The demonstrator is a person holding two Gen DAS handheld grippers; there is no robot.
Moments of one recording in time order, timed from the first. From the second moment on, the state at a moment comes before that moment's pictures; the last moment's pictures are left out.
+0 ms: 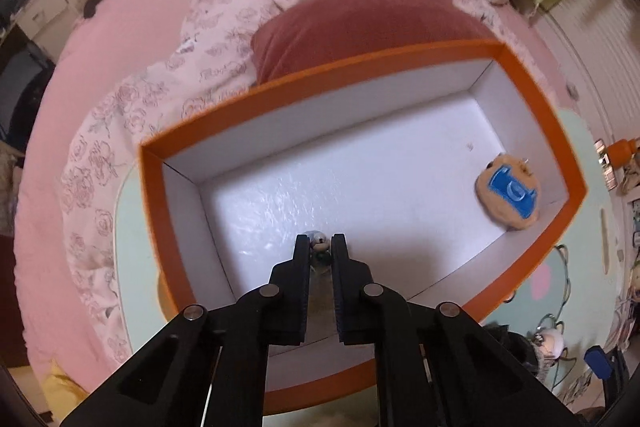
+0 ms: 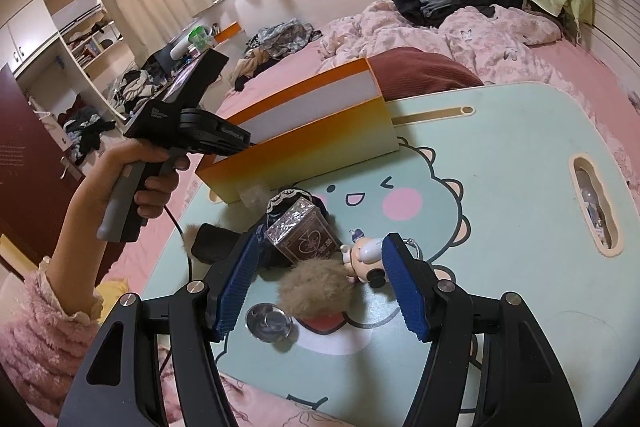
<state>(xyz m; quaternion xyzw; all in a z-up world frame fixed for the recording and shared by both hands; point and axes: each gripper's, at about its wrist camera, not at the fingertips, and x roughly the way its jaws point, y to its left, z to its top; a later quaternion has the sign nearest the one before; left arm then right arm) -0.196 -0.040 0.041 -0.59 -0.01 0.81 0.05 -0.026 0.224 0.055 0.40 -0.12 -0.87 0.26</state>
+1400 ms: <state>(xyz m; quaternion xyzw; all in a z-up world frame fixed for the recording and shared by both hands) -0.020 -0.038 0.082 -0.42 -0.06 0.88 0.21 -0.025 0.212 0.045 0.43 -0.10 -0.86 0.26</state>
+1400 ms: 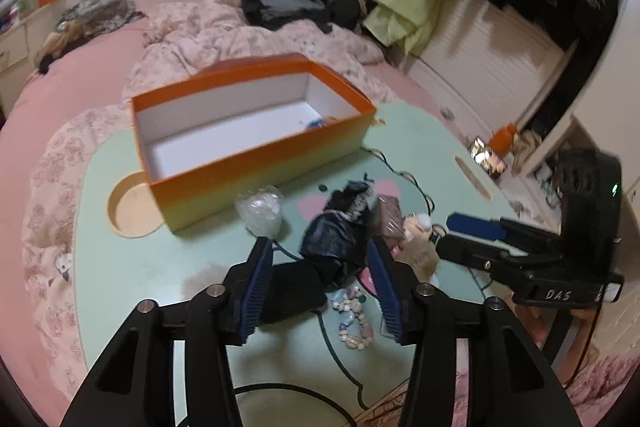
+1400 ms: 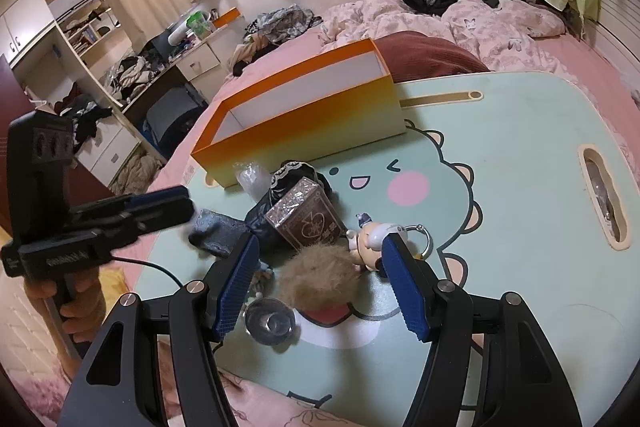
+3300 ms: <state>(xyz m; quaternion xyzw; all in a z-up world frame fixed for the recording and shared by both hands) -0.082 -0.088 0.047 -0.46 -0.11 0.88 0.09 -0.213 0.101 0.046 0.62 0.26 -0.73 0.13</state>
